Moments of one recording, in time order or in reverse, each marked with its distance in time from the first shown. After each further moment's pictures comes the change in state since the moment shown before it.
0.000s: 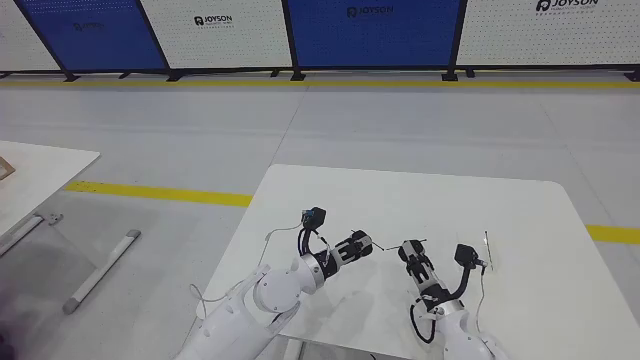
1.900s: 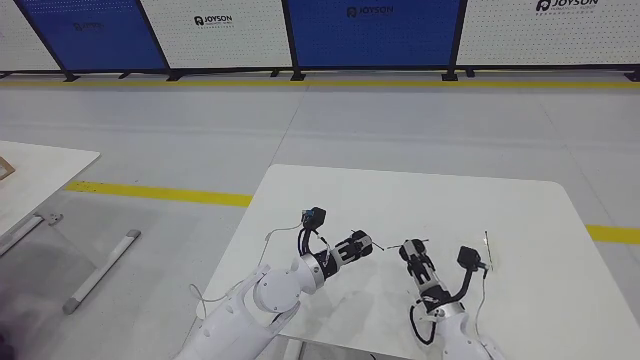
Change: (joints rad) left arm 0.000 0.000 0.000 0.000 0.000 0.000 0.000; right arm -0.042 -0.030 0.044 -0.022 -0.027 -0.036 -0.013
